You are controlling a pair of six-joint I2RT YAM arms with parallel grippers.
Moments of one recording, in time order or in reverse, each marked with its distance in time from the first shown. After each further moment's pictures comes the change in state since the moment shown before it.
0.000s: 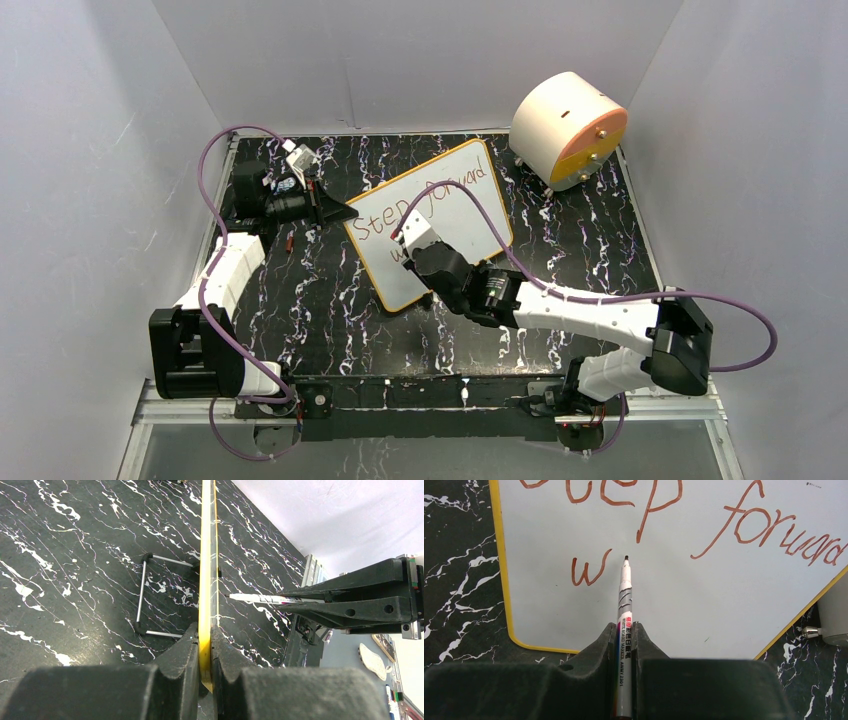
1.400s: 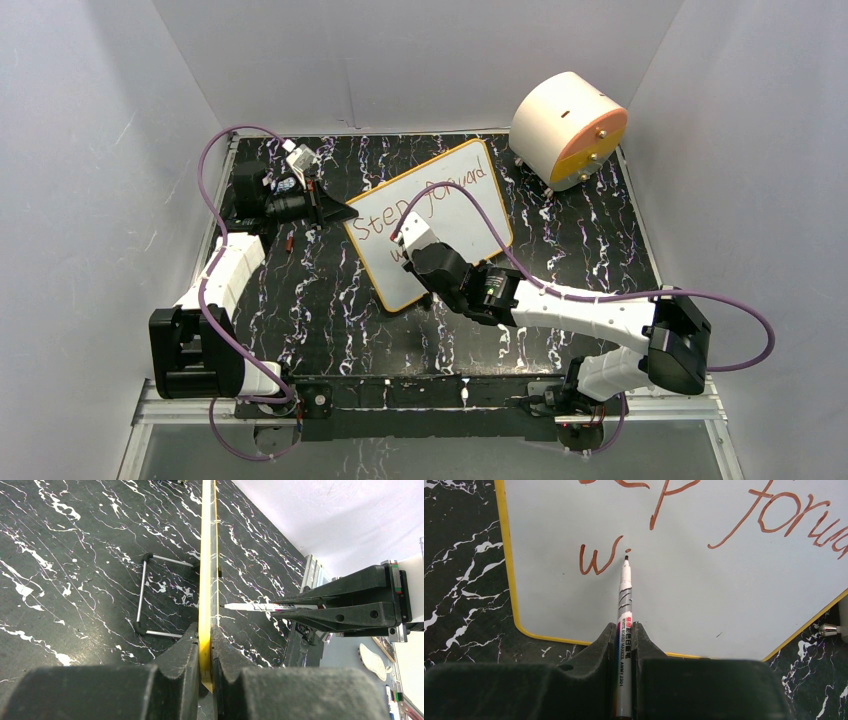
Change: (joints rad) left arm 0.000 0.000 0.000 0.000 -0.002 -0.001; right arm -0.014 0.016 0.000 -0.039 -0.056 0.032
